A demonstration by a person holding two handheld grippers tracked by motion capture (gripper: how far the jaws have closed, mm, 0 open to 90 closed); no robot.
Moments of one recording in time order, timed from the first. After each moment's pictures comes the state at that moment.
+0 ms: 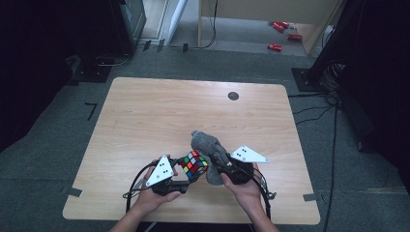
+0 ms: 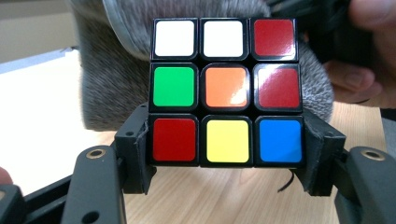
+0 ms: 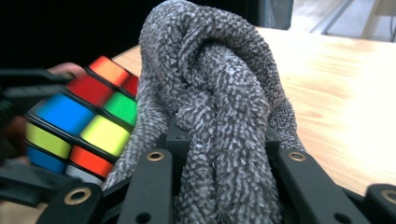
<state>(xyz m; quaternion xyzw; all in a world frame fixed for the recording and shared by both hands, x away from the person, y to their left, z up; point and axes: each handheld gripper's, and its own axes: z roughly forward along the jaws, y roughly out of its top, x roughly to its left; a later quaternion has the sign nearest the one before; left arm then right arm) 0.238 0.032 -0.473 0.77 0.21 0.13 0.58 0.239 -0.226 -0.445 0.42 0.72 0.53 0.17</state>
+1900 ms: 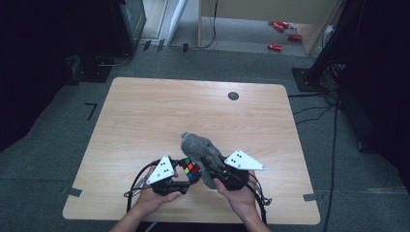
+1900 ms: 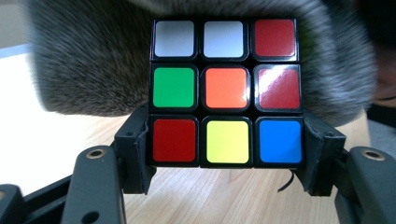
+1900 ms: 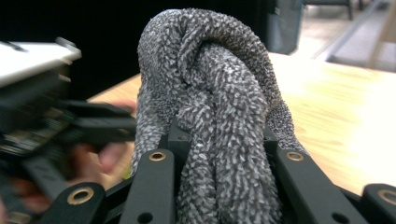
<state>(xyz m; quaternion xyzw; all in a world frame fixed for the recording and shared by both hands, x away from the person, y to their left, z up) 0.238 0.028 -0.477 0.78 0.21 0.11 0.58 0.215 -0.203 -0.421 0.38 0.71 0.56 0.19</state>
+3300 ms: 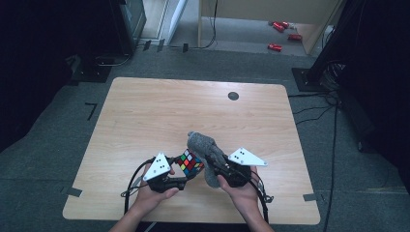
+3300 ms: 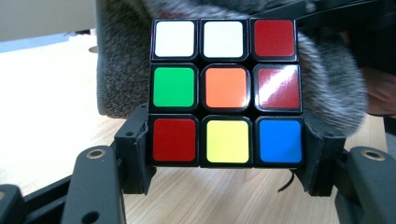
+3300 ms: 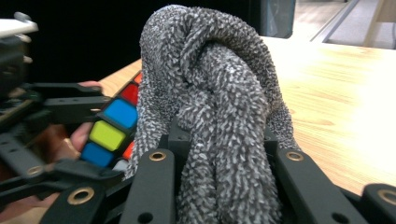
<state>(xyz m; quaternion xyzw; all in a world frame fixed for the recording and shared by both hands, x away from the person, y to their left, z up) 0.245 0.039 -0.475 0.77 0.25 0.11 0.58 0.228 -0.215 -0.436 0.42 0.71 0.55 0.17</state>
